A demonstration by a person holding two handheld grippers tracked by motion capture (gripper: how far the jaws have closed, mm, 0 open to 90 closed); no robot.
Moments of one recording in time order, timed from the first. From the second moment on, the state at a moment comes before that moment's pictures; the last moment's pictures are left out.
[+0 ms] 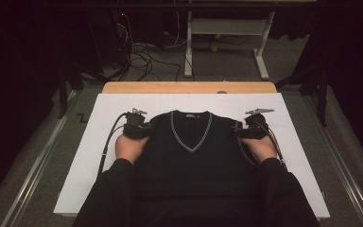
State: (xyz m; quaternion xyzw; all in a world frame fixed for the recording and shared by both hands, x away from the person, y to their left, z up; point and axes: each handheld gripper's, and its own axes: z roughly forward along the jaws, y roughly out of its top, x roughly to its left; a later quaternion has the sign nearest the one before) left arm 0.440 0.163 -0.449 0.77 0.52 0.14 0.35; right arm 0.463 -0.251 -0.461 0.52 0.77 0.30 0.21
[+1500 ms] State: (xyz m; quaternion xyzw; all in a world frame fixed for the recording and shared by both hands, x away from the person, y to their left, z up) left arm 0.446 0.193 -0.347 0.70 0.49 0.23 0.46; right arm 0.443 -0.259 -0.347 0.46 0.71 0.41 0.34
